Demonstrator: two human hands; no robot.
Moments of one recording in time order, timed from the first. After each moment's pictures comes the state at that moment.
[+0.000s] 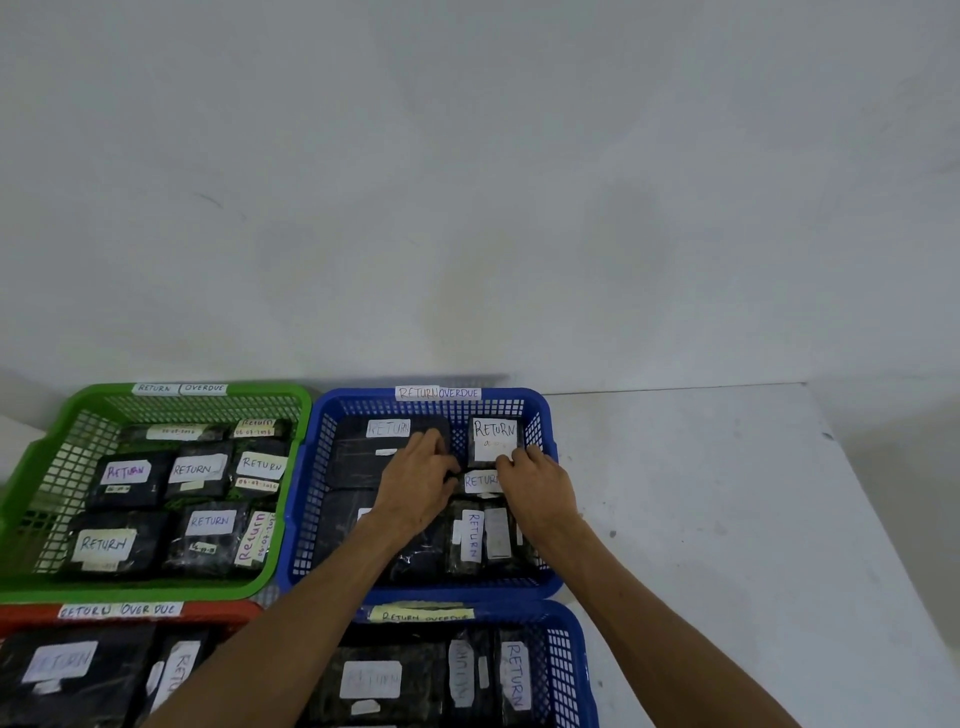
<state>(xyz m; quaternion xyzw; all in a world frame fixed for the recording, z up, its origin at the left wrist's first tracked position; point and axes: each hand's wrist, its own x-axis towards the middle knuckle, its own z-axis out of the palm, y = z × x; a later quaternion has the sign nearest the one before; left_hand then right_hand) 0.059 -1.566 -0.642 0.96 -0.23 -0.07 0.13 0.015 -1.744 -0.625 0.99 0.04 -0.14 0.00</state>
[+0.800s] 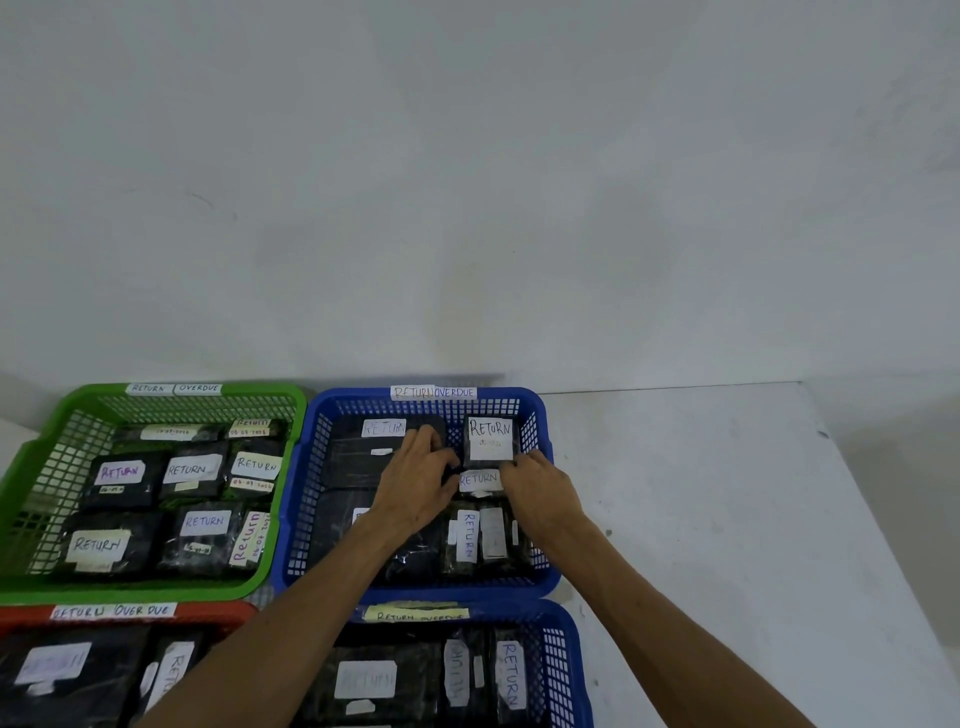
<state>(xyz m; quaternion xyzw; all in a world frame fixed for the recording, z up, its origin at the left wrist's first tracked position) 0.059 -1.570 -0.644 0.96 -0.21 -0.07 0.18 0.015 -1.756 -0.624 0.98 0.08 -0.15 -0.04</state>
